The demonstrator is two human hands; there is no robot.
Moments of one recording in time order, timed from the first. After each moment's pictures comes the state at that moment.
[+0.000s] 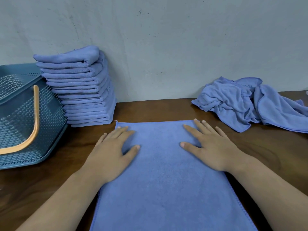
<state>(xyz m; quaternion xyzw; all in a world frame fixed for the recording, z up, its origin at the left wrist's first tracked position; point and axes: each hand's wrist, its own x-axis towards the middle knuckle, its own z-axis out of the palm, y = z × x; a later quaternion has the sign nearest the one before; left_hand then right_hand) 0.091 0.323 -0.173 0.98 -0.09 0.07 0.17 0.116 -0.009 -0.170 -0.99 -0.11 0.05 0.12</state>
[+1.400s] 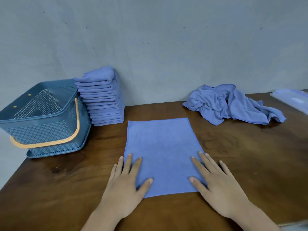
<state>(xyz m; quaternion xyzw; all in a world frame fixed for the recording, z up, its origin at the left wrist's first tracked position) -0.079 0.307 -0.166 0.99 -0.08 -0.02 0.12 -0.093 -0.012 -0.161 -0.99 -0.09 0.02 0.09</state>
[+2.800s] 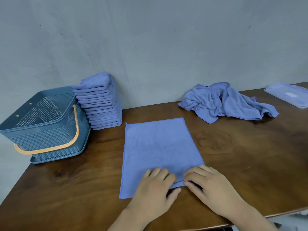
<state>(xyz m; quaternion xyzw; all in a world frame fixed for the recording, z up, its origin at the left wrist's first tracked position) -0.098 0.226 -0.172 0.93 -0.32 0.16 0.11 -0.105 -0.019 -0.173 -0.93 -0.26 -0.16 0.19</state>
